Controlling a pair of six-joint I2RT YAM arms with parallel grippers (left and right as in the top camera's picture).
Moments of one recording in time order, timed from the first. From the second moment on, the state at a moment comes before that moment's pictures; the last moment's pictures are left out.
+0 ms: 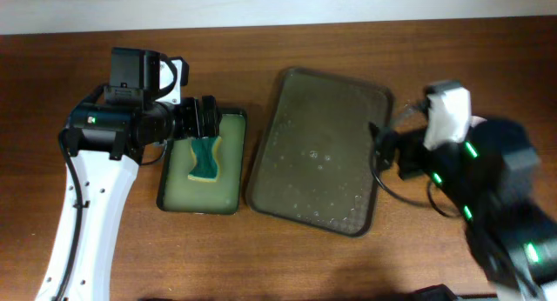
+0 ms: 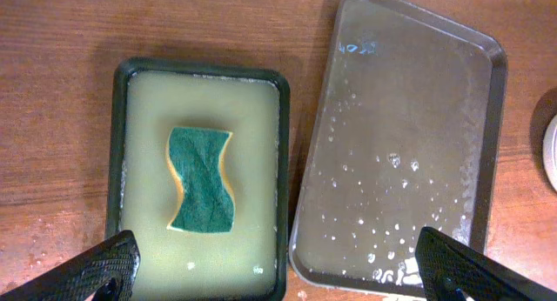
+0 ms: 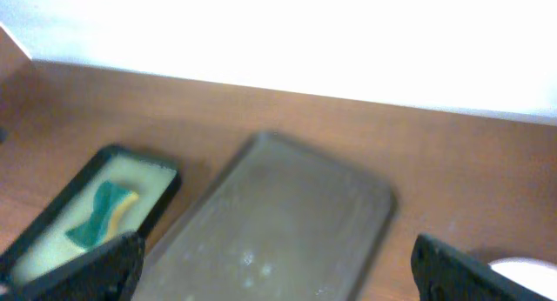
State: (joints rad) left arm -0.13 1.46 1.56 -1.10 0.18 -0.18; right arm 0.21 0.87 1.18 -0.73 -0.09 0.04
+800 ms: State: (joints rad) left arm -0.13 1.46 1.56 -1.10 0.18 -0.18; right arm 0.12 0.01 0.01 -0.07 -0.05 0.00
